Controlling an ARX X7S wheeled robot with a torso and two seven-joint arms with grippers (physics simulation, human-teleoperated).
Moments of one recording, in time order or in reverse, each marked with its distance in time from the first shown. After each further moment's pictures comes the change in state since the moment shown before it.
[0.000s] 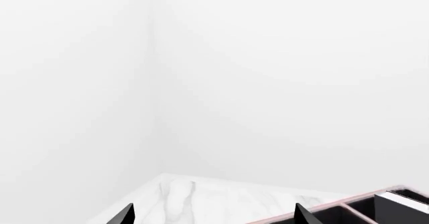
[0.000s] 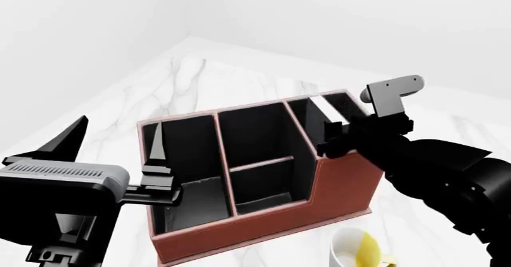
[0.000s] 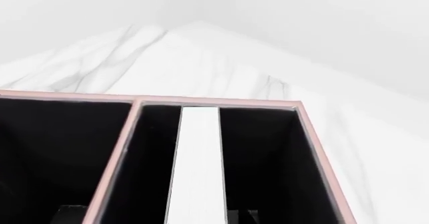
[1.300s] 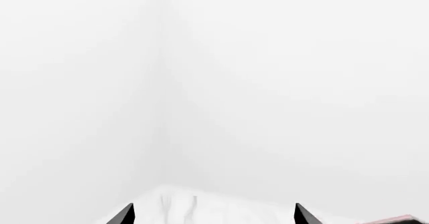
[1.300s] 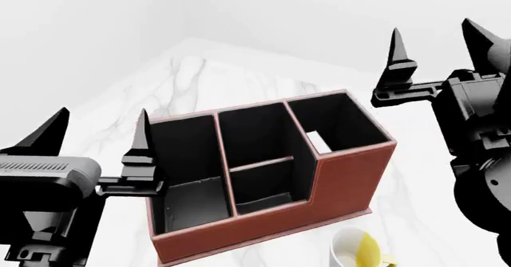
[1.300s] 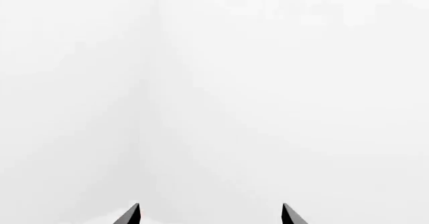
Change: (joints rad) left arm 0.022 -0.027 -0.053 0.000 -0.023 0.080 -0.006; right arm -0.237 0.238 0.286 -0.573 -0.198 -0.394 0.306
